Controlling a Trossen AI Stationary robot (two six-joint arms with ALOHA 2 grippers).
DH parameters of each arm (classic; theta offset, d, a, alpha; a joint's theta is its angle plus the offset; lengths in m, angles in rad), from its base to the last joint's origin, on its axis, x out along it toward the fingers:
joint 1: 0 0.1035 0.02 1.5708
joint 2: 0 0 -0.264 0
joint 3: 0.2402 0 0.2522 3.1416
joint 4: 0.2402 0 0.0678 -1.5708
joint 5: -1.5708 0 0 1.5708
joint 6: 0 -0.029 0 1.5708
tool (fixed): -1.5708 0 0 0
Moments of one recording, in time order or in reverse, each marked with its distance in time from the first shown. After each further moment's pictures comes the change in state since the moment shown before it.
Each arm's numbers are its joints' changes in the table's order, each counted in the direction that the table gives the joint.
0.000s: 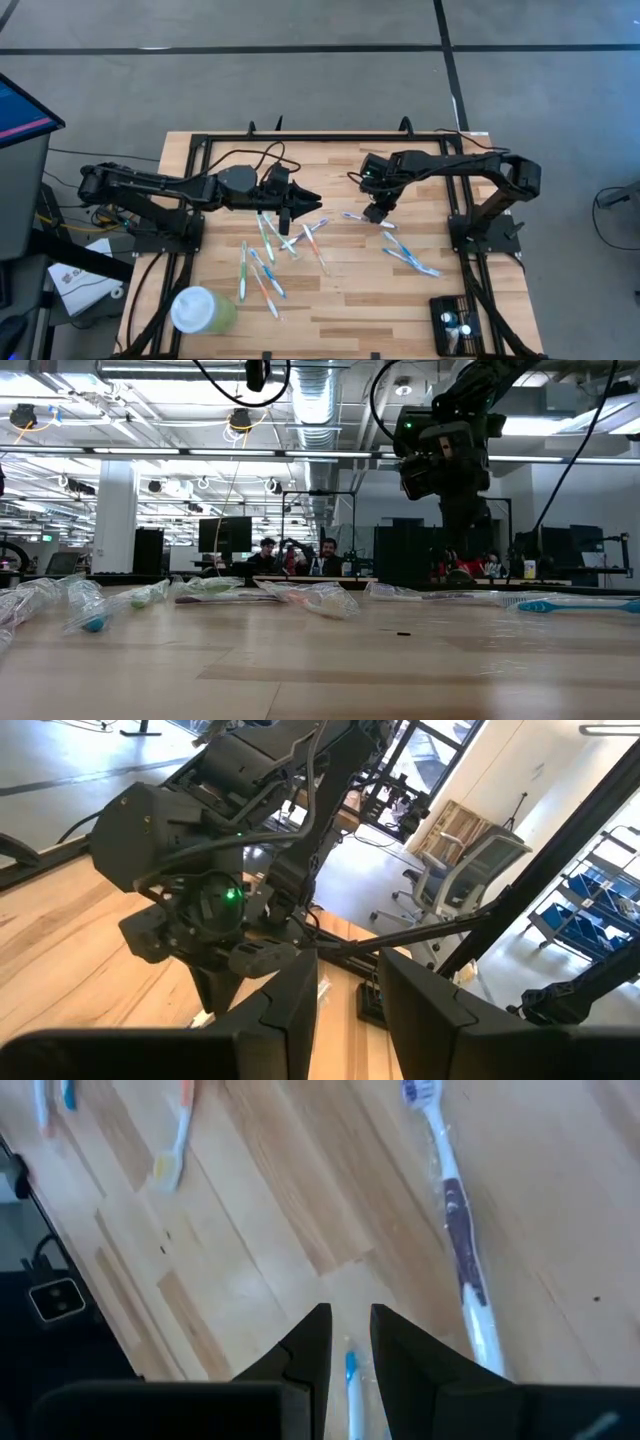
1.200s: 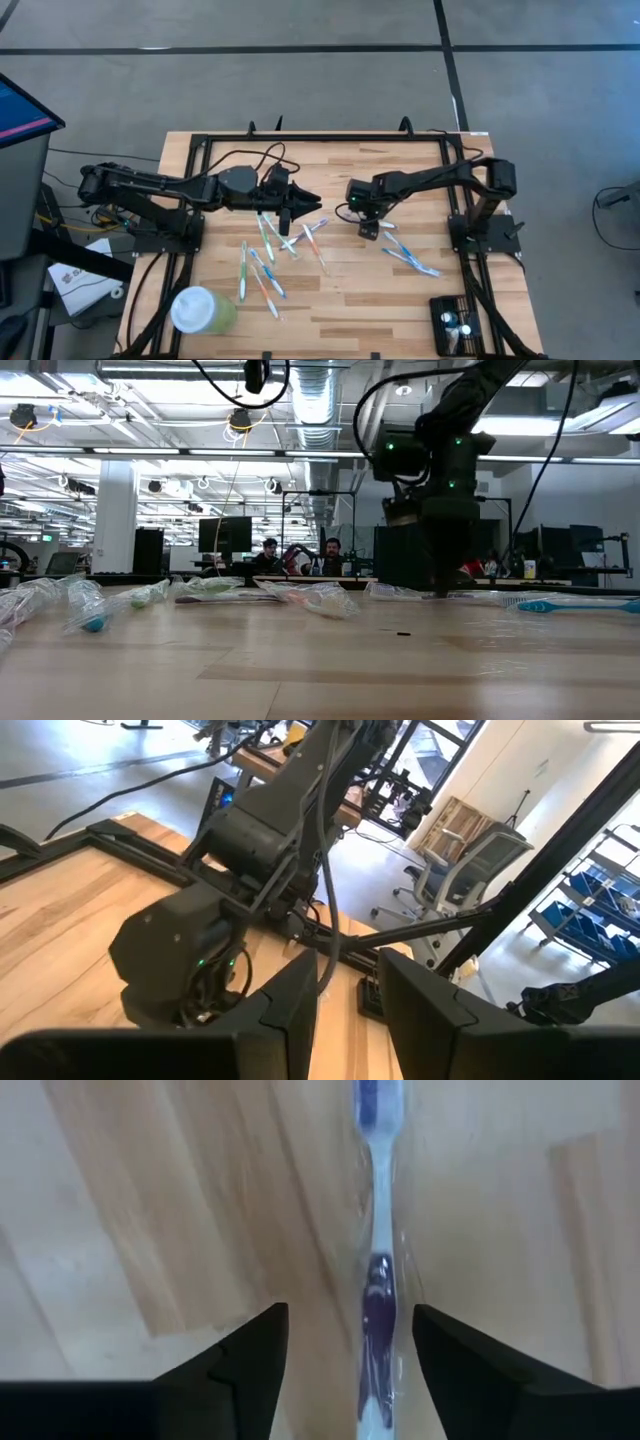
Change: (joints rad) left arm -0.005 0.000 -0.003 0.012 0.000 0.011; right arm 0.160 -0.189 -0.002 -0.141 0.392 0.184
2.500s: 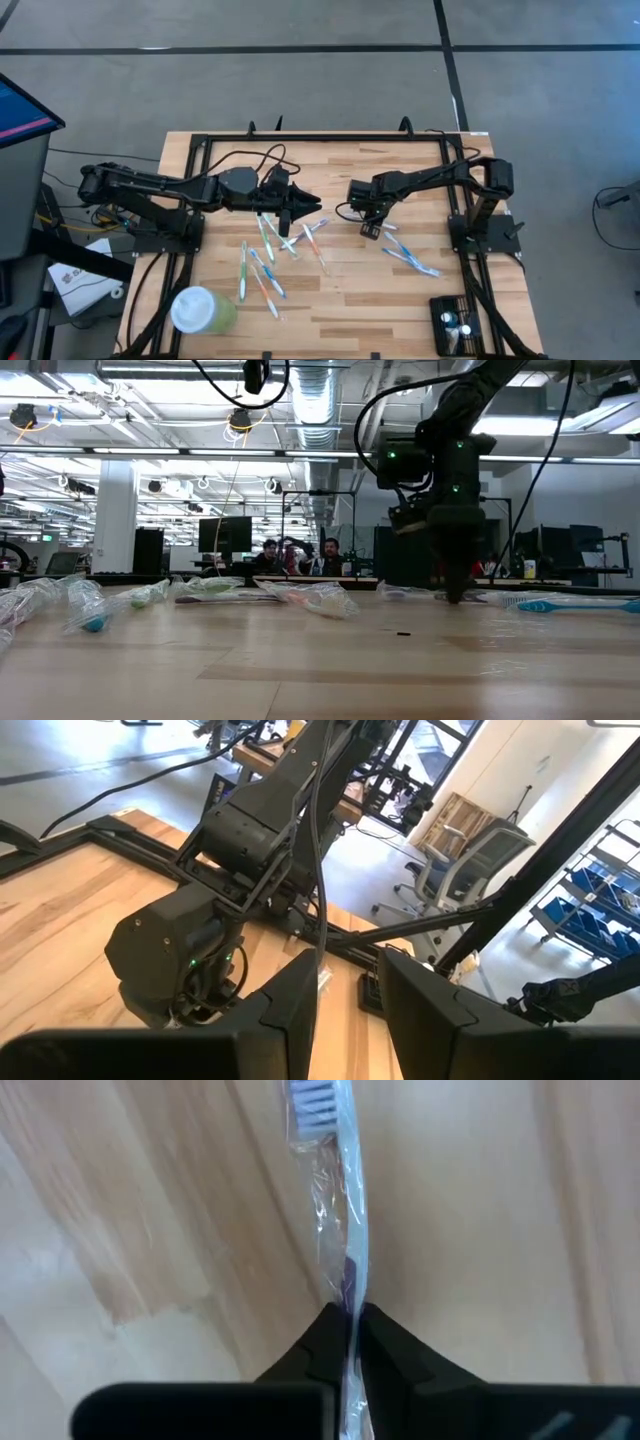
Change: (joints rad) left arm -0.005 0.000 -0.002 0.006 -0.004 -0.002; right arm -0.006 -0.015 0.001 0.064 0.017 -0.040
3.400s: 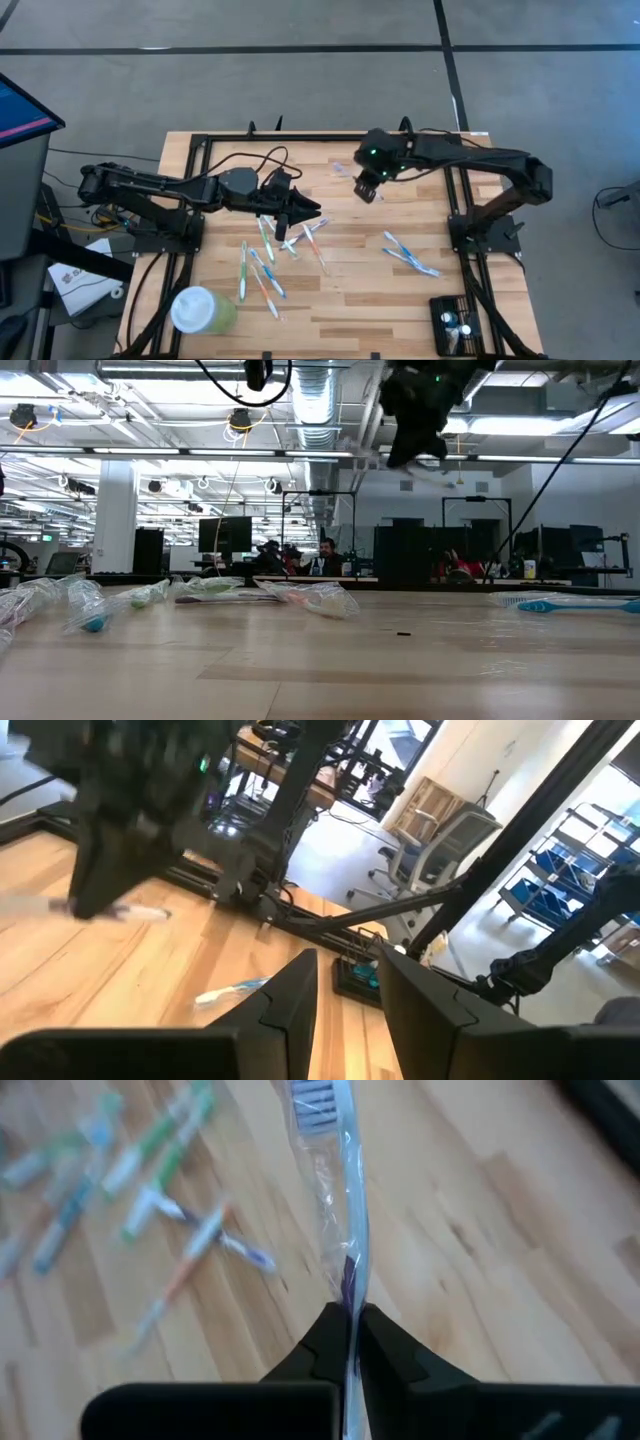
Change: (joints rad) left arm 0.000 0.000 0.000 0.000 0.085 -0.003; right arm -0.120 0.313 0.288 0.082 0.030 -0.066
